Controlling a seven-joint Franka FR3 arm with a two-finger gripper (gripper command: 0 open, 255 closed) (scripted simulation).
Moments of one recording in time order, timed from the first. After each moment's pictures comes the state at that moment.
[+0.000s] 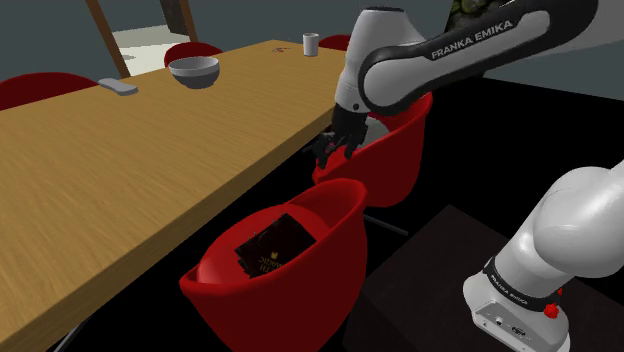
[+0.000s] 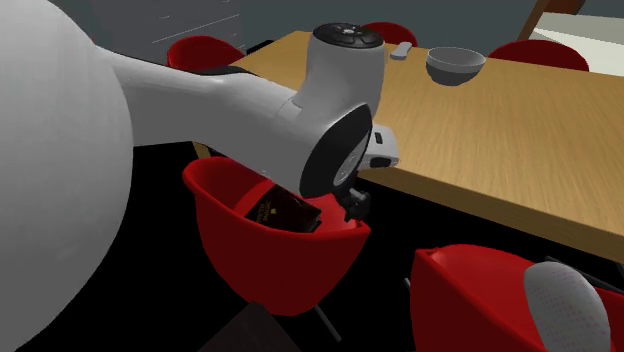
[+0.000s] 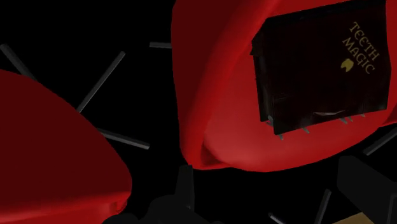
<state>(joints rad) 0.07 -0.34 0.28 -2.47 0.21 2.30 0.23</state>
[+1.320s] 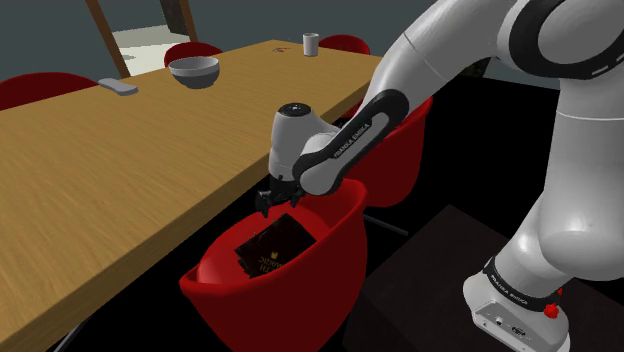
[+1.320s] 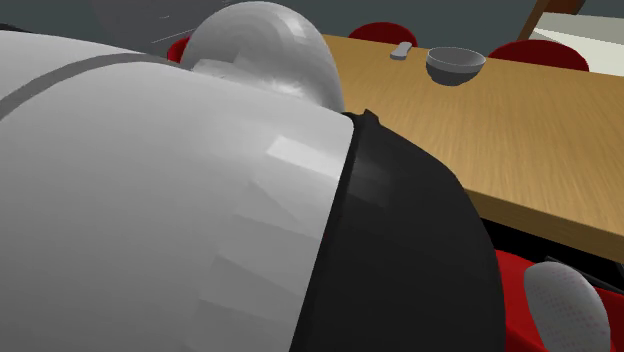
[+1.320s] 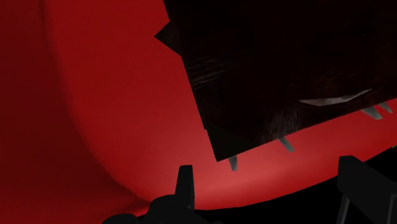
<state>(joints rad) 0.18 0.36 0.33 -2.15 -0.20 2.67 0.77</state>
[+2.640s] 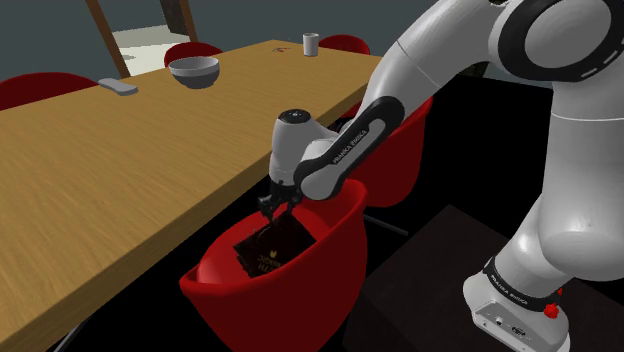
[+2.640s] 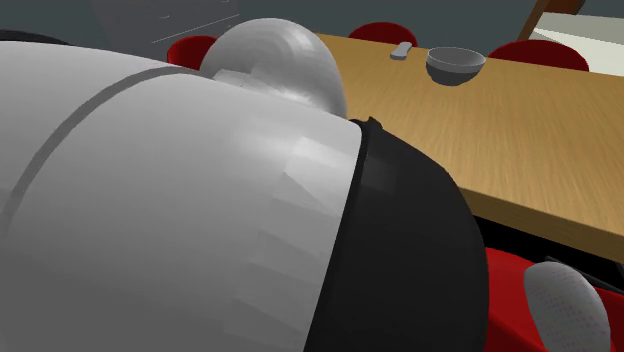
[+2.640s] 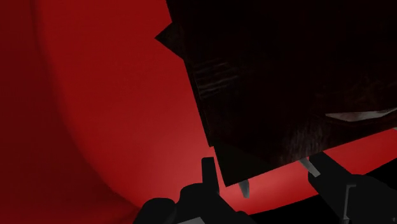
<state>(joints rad) 0.19 0.40 0.32 -2.15 -0.22 2.70 0.78</state>
